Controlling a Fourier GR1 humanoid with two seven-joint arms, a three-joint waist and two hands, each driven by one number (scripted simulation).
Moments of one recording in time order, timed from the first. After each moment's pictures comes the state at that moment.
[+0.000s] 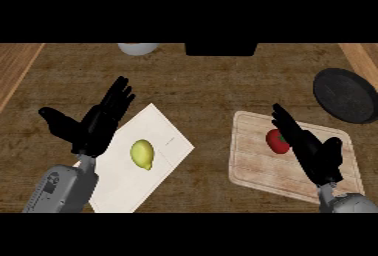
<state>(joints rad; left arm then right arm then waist) -0.27 0.23 -0.18 -1.43 0.42 0.07 0.08 -0.10 -0.42 0.31 -1.56 -0.27 -0.07 0.15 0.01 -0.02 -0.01</state>
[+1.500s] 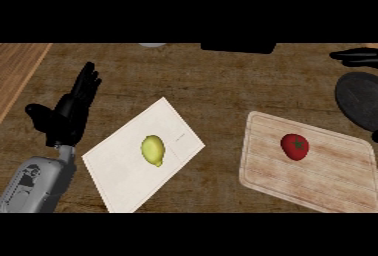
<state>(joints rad) -0.31 0.34 -0.14 -1.41 0.21 0.21 0.03 -0.61 -1.01 0.25 -1.32 -0.01 0.60 -0.69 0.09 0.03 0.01</state>
